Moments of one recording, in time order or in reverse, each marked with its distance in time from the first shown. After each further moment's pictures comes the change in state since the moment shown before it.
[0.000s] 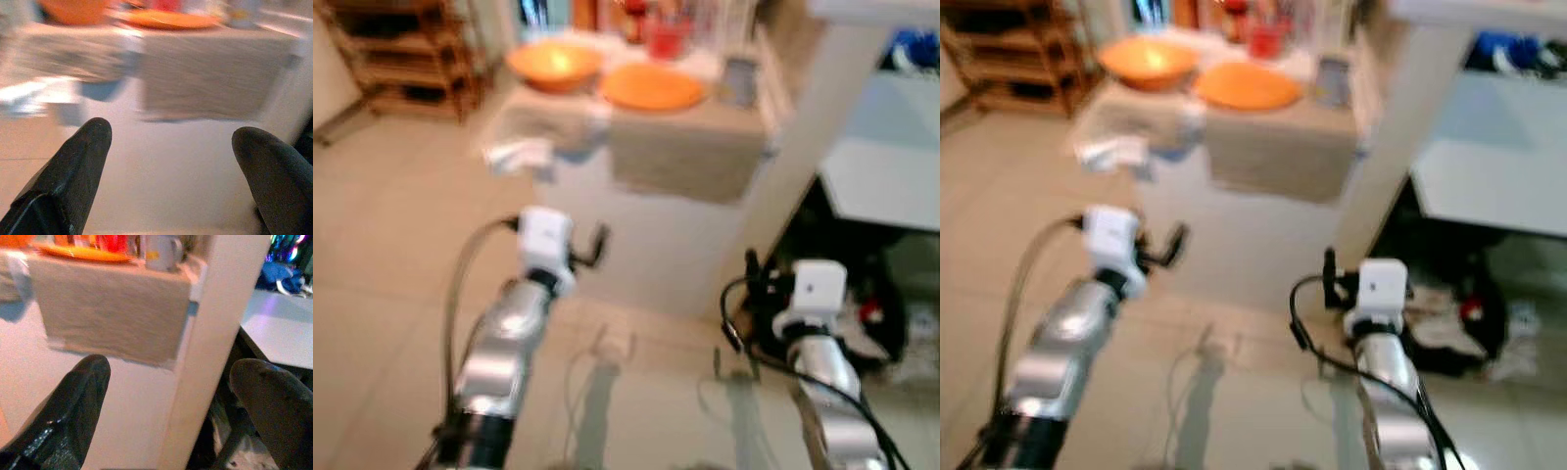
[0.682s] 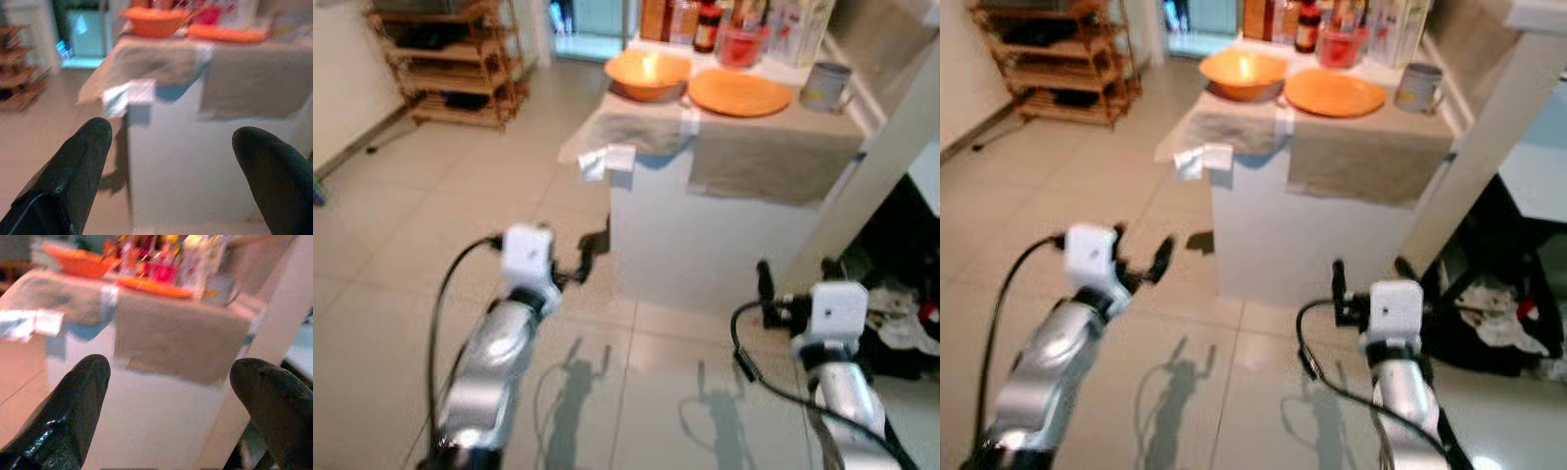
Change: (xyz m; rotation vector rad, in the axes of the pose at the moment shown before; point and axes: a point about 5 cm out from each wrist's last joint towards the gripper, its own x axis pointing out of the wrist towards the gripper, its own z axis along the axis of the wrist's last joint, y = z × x) left arm -0.017 -0.006 -0.001 -0.018 -0.032 -0.046; right arm -0.022 -0.008 0.010 -0.076 -0.062 0.005
